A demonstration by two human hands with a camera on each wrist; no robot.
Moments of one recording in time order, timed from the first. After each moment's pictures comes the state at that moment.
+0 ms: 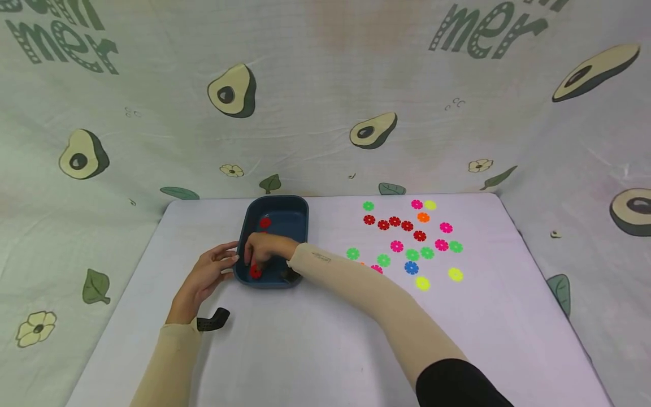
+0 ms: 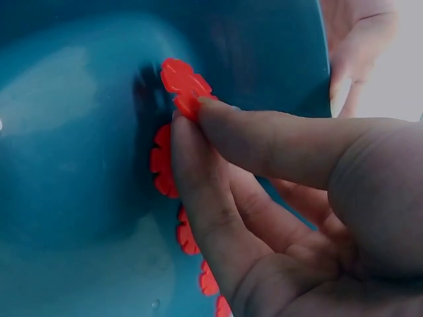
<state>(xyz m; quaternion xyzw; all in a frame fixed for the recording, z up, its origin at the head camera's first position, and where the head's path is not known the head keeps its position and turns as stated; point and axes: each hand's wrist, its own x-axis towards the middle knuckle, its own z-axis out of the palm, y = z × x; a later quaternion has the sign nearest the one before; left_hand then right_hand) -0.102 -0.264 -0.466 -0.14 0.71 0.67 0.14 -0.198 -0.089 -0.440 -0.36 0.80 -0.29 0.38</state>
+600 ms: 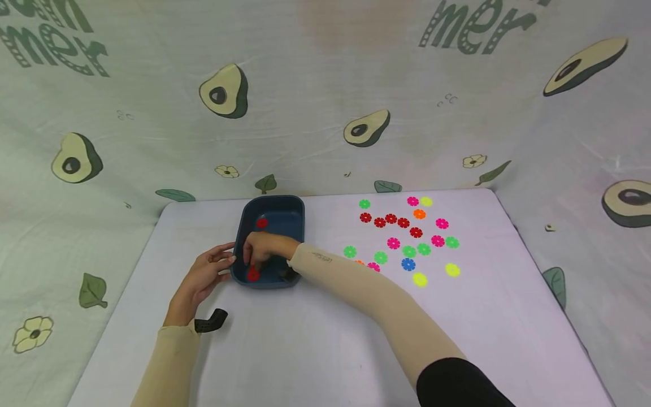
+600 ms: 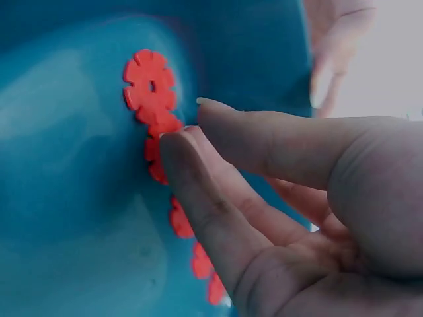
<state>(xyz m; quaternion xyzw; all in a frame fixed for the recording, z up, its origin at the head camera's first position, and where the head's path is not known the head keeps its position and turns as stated) -0.102 -0.264 -0.468 -0.14 0.72 0.67 0.14 -0.198 -0.080 -0.437 -0.36 0.81 -0.29 0.37</state>
